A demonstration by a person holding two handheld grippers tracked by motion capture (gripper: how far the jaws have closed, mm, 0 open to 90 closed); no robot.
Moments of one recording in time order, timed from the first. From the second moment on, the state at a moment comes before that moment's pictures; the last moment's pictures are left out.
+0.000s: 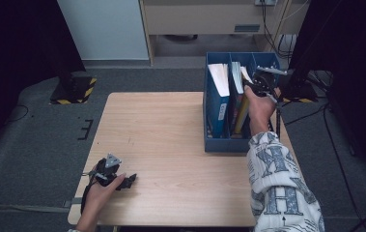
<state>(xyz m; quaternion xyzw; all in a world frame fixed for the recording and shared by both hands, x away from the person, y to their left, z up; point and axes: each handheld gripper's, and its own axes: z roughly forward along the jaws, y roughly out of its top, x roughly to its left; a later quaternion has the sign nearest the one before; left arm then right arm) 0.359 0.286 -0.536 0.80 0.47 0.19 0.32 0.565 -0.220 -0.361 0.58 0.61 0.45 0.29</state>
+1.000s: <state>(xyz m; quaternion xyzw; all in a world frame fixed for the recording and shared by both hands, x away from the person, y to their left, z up) 0.359 0.286 -0.536 0.80 0.47 0.19 0.32 0.560 -0.225 -0.362 0.59 0.61 0.45 0.27</state>
